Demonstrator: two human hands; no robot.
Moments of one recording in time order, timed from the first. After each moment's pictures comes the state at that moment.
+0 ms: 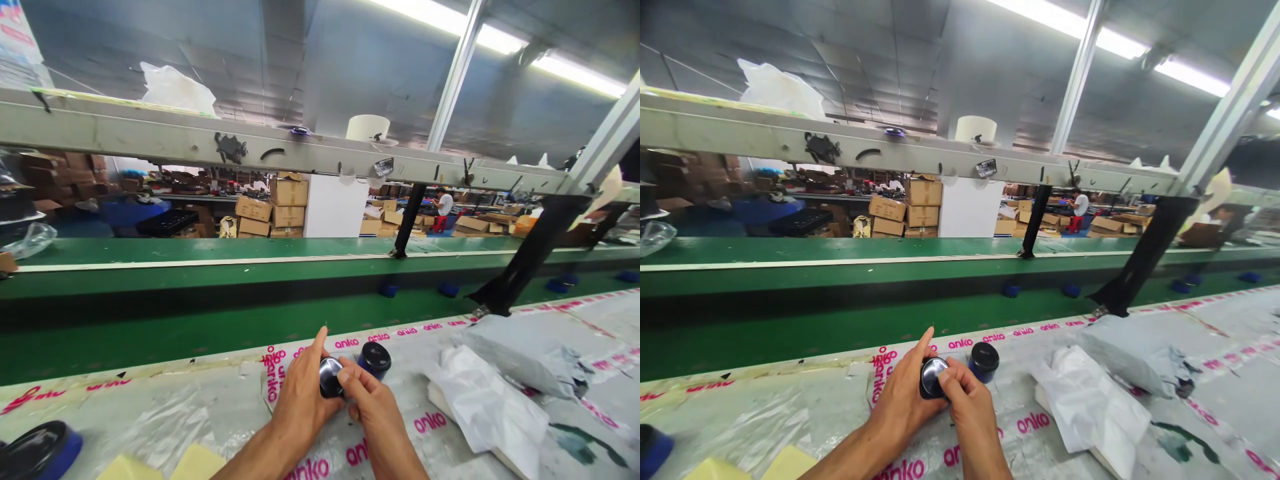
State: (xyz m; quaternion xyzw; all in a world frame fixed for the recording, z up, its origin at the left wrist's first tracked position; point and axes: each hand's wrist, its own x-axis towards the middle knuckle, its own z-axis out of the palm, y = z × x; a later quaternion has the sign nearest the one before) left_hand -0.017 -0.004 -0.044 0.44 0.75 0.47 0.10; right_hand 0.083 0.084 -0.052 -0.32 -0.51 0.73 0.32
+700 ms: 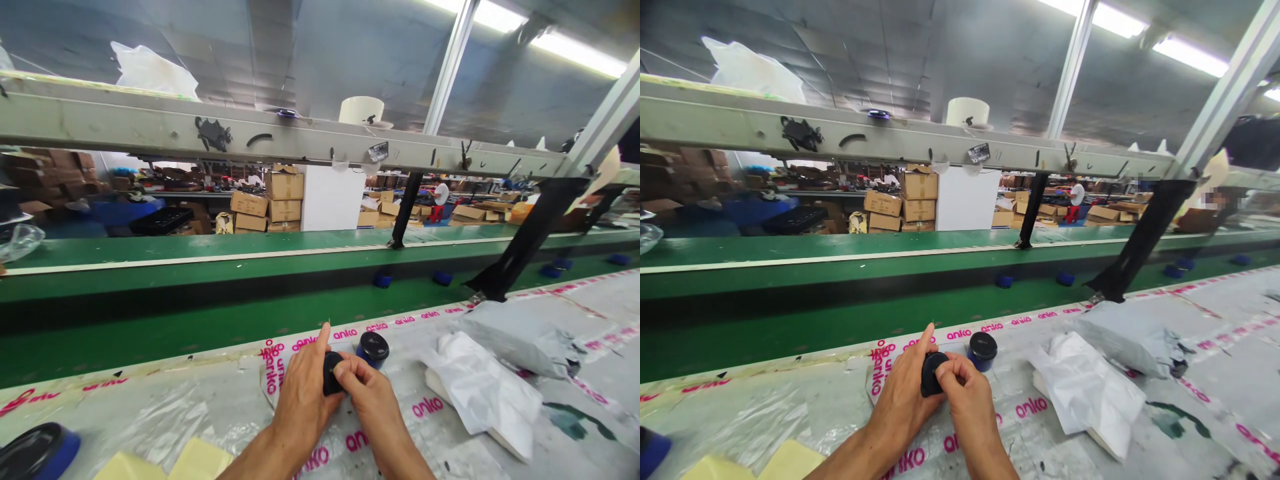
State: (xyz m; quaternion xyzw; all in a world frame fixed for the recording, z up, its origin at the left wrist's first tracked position) left_hand -0.011 -0.004 -0.055 0.50 0.74 0.45 0.03; right_hand 0.089 0.083 -0.042 -0.29 -0.60 0.68 0.31
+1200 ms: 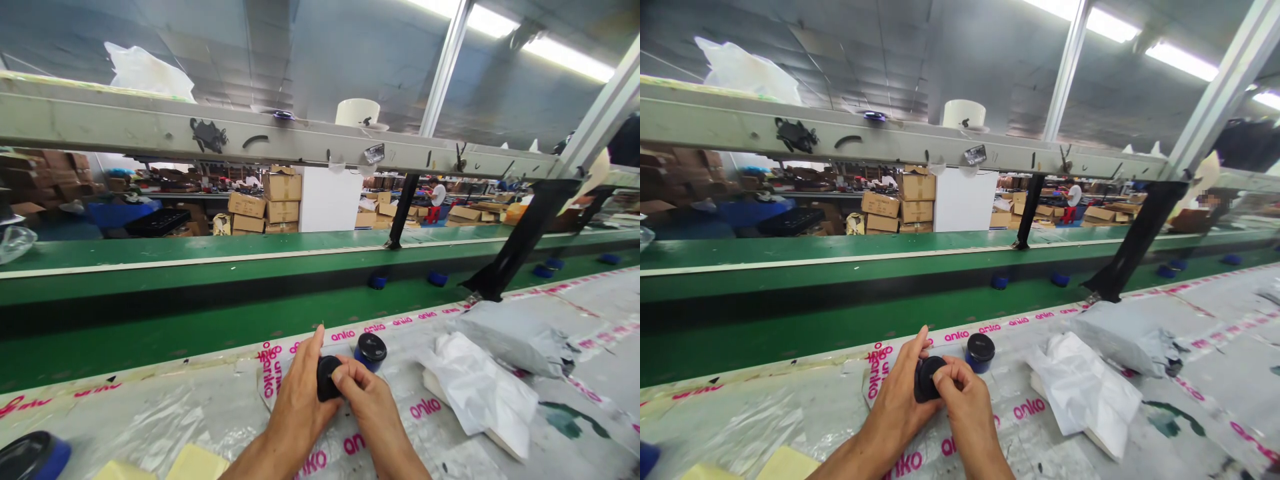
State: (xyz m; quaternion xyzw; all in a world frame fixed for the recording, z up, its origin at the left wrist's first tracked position) left_hand -0.012 -0.006 -0.055 0.48 0.73 0.48 0.08; right_hand 0.094 0.082 -0.038 -0.30 -0.60 0.68 0.30
